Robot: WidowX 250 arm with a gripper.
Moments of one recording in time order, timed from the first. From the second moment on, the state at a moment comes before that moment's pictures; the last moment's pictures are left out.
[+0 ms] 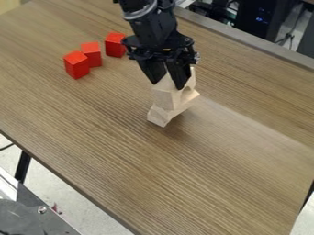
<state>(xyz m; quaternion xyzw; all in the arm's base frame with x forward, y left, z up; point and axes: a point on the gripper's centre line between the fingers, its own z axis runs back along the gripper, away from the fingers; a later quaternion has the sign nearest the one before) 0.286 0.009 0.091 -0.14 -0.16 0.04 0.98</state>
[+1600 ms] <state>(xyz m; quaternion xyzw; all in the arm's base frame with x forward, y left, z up) 0.287 0.030 0.083 -0.07 -0.23 0.21 0.95</state>
